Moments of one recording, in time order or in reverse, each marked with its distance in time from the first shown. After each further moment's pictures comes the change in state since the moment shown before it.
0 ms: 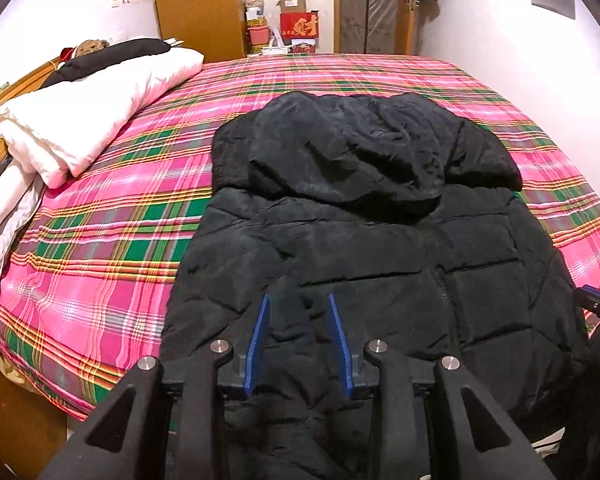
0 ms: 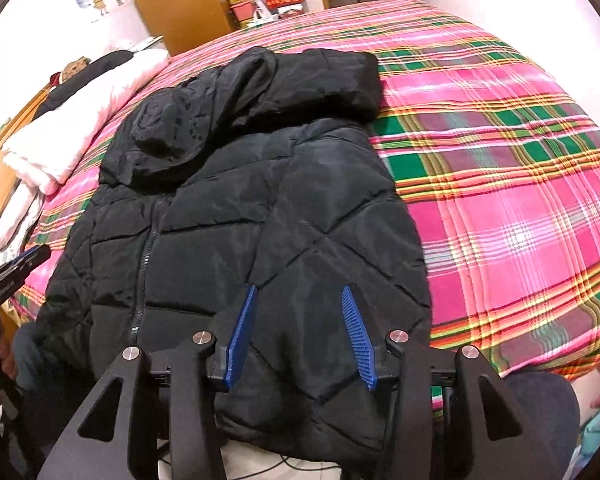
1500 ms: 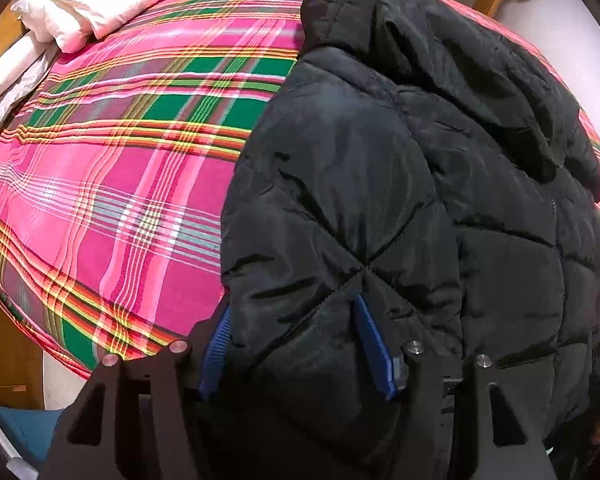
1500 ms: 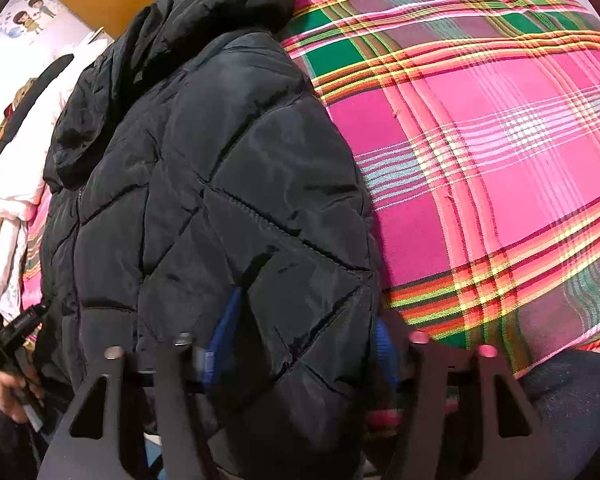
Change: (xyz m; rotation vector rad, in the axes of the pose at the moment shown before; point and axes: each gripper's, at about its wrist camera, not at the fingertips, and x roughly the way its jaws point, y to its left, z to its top) left arm 0.095 0.075 -0.036 -0.250 0.349 0.022; right arm 0.058 -0.069 -0.015 0.215 0.237 0.074
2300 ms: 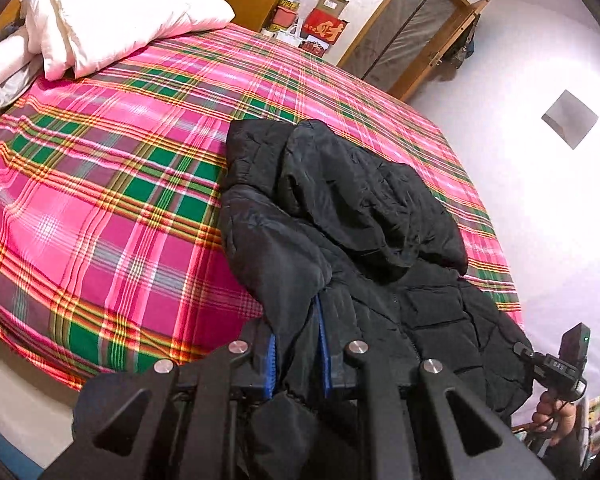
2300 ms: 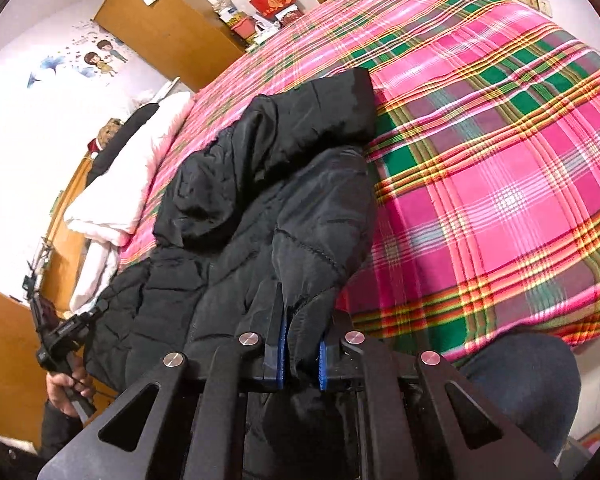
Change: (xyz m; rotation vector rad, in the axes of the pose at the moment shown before) left arm -0.145 0.032 -0.012 -0.065 -0.235 -0.415; right arm -0.123 0.009 -0.004 -0.024 -0.196 0.283
